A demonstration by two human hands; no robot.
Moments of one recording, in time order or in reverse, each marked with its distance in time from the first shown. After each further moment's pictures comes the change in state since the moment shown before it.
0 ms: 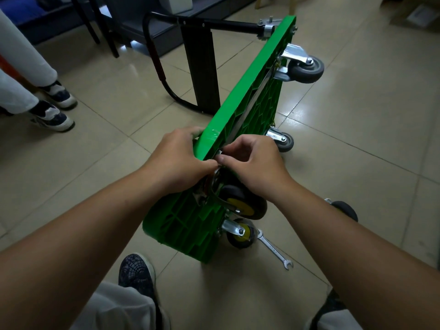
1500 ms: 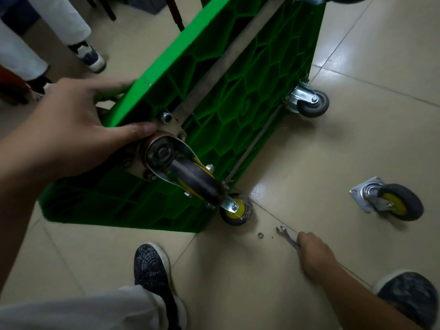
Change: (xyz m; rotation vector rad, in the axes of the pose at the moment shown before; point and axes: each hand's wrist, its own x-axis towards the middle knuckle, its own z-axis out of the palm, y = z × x) left_hand 0.047 -0.044 -0.060 0.441 0.042 0.051; right_hand -0.120 0.350 0.056 -0.814 -0.537 0.518
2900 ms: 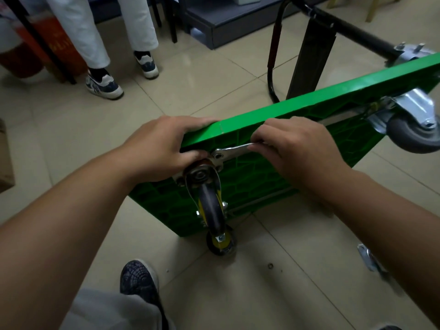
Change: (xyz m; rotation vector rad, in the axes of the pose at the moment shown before) left_hand -0.043 -0.068 -0.017 -0.062 0.006 0.104; right_hand -0.083 -0.247 -0.335 -0.247 0.971 -1.148
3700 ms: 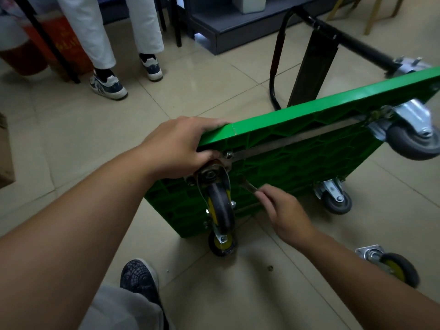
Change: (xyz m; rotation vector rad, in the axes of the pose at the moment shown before) left_hand -0.002 0.004 0.002 0.043 0.027 -0.007; right_hand -0.090 -0.056 0.078 0.654 -0.213 0.631
